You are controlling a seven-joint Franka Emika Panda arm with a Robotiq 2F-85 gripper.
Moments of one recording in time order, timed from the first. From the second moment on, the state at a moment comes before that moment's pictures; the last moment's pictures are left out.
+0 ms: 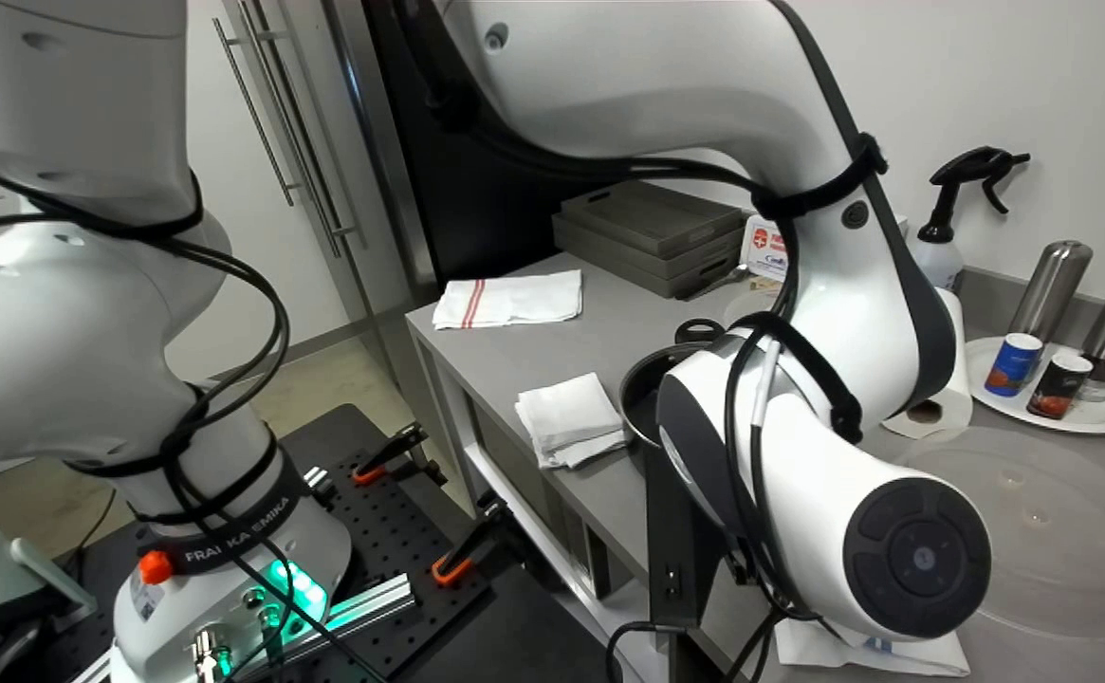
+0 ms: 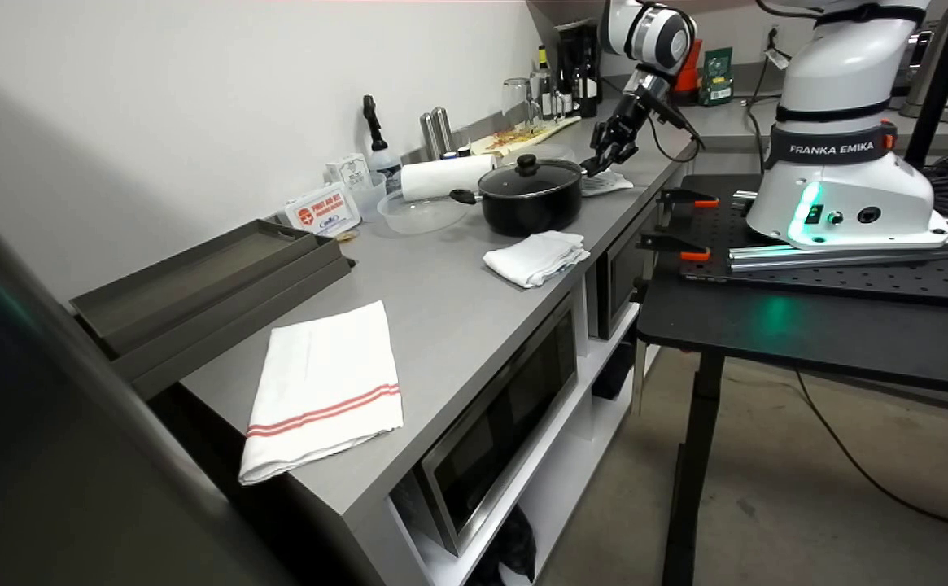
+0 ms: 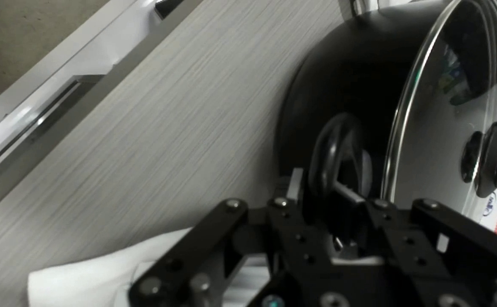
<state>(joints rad) -0.74 0.51 -0.20 -2.24 1.07 2.21 -0.98</state>
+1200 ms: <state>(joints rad) -0.76 0.52 -0.29 -2.27 1.15 2.14 -1.03</state>
